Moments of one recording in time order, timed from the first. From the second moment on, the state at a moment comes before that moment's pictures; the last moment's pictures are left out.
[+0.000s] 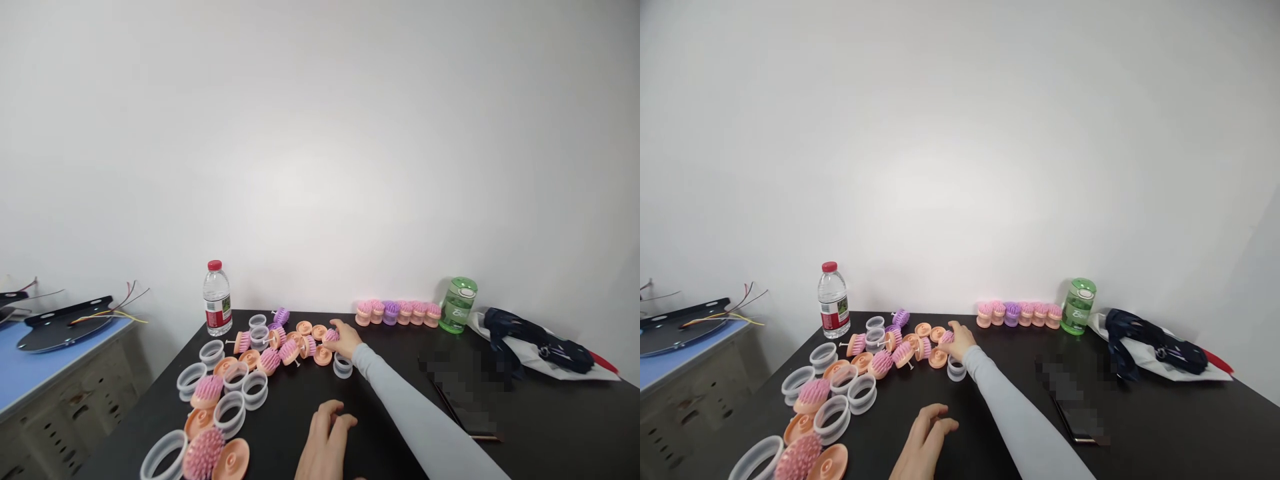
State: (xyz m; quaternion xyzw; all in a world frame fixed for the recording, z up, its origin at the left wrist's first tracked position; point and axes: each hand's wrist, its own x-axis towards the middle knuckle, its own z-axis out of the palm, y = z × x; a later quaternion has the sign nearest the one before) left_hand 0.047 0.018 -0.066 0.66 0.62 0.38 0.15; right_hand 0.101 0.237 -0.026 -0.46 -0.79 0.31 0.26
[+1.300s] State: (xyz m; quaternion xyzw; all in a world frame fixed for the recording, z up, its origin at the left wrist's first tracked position) left_hand 0.035 0.030 -0.042 0.55 0.53 0.52 0.37; right_hand 0.212 0.081 -0.028 -0.24 -0.82 0.32 0.41
